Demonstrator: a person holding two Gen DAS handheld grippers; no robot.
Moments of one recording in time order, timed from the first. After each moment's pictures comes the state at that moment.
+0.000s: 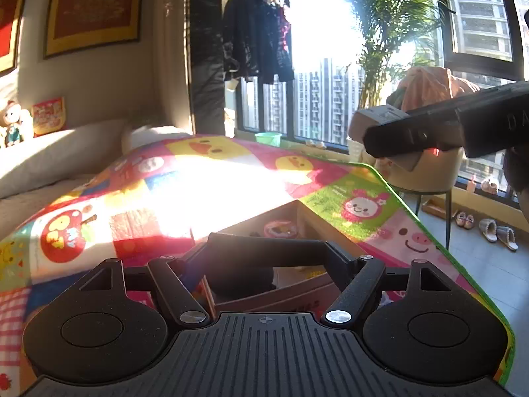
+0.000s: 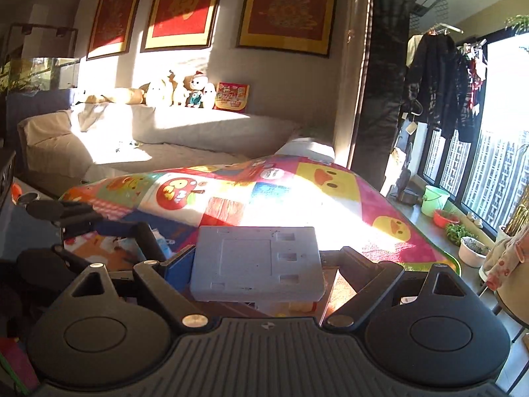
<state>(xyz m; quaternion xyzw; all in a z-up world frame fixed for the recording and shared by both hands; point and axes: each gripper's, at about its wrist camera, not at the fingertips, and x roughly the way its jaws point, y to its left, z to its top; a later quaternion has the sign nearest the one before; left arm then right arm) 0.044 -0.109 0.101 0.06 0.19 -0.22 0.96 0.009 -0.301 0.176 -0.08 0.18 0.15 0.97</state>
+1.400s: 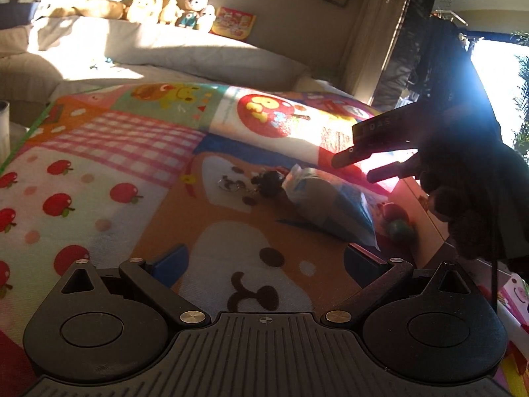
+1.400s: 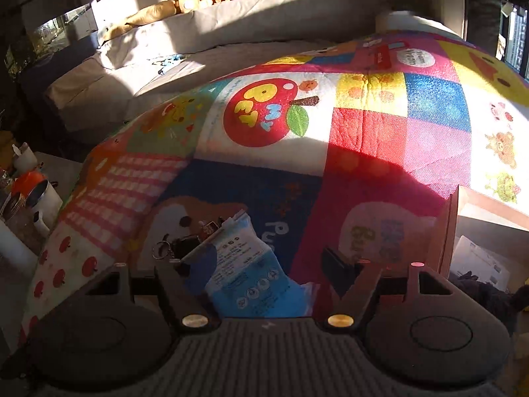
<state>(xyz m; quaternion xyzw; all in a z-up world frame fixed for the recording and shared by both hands) 0.003 0.102 0.005 -0.17 0.25 0.02 0.95 0.225 -0.071 0.050 -0.03 0.41 0.23 0.88</state>
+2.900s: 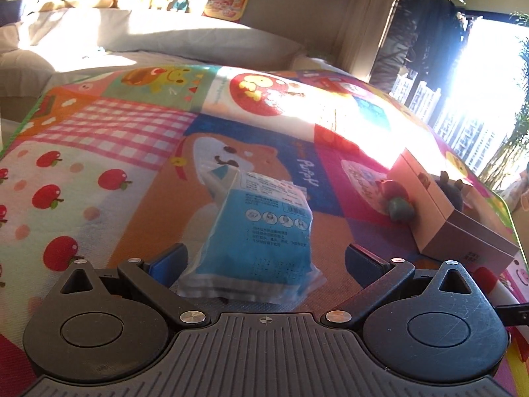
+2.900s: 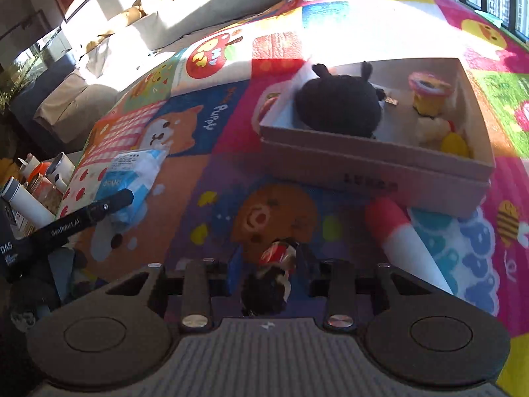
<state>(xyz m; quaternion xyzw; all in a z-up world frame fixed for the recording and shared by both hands) 0.013 0.095 -0.001 -0.15 0.29 0.01 0.95 0.040 -0.251 0.029 0.06 0.44 0.21 0.87</state>
